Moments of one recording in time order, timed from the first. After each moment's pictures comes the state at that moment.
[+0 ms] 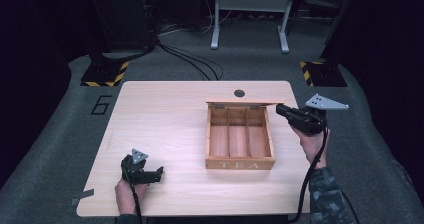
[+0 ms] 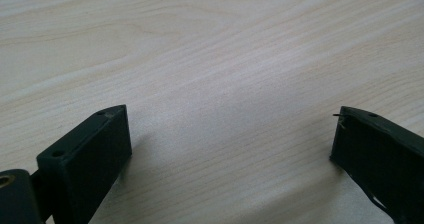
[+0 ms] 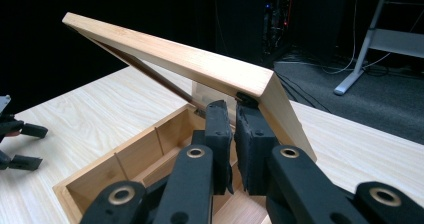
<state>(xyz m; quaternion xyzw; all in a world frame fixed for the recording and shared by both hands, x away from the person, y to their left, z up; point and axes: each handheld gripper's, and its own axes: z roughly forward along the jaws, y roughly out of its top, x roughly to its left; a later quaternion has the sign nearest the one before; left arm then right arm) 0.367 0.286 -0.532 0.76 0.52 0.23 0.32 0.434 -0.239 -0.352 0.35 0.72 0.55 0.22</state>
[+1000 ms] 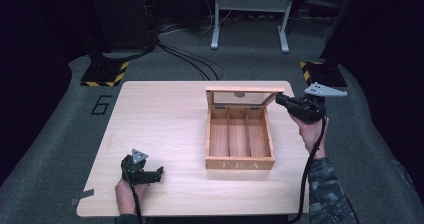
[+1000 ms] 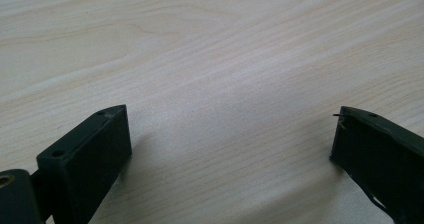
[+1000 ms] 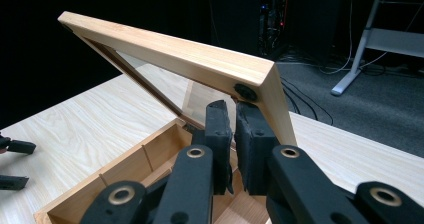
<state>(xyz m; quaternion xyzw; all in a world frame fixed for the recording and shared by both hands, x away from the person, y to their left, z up) 0.367 0.286 -0.532 0.76 0.52 0.23 0.32 0.461 -0.239 -0.338 0.36 0.72 0.55 0.22</state>
